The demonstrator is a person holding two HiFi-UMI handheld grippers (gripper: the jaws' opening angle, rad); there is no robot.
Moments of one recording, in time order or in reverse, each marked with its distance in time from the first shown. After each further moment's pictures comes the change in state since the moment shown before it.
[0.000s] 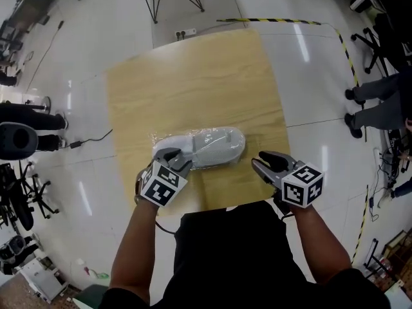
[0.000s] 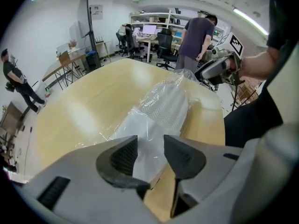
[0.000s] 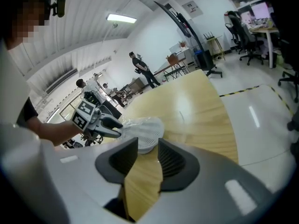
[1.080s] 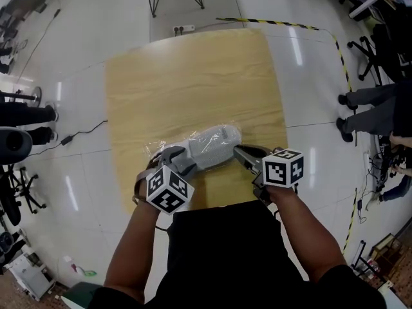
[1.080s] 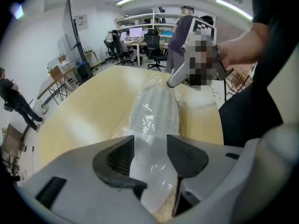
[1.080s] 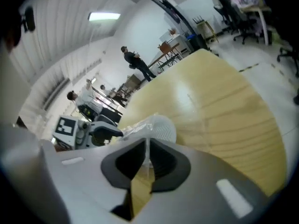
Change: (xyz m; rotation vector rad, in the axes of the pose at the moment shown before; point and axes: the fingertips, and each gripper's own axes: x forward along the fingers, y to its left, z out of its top) left arm -0.004 -0.012 0.002 0.170 -0.026 0.005; right arm 0.073 0.022 0.009 0.196 0.070 0.071
